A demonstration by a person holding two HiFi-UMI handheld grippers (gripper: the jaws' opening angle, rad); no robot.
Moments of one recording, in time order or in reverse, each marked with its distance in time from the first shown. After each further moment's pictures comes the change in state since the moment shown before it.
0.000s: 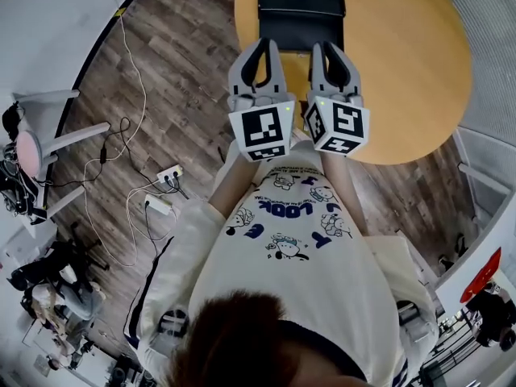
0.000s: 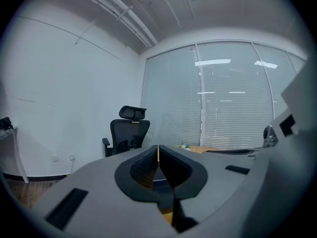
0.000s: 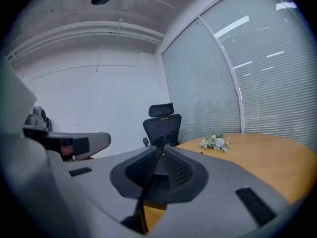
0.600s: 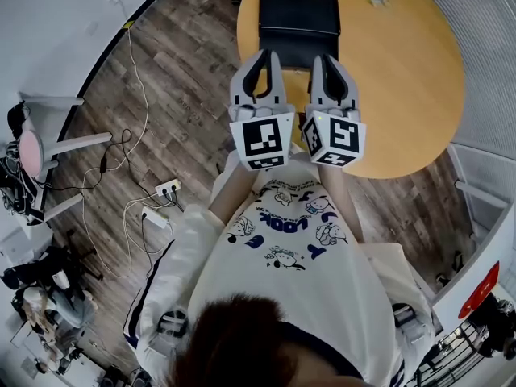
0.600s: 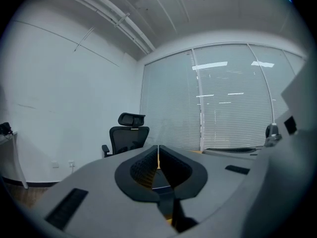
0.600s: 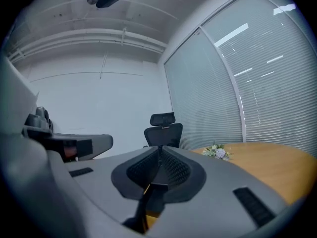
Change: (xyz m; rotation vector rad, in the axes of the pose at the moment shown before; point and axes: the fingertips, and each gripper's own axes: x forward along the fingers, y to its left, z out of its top) left arm -0.007 -0.012 0.028 0.028 -0.062 0.000; right arm -0.015 0.000 0.033 -0.024 -0.096 0.013
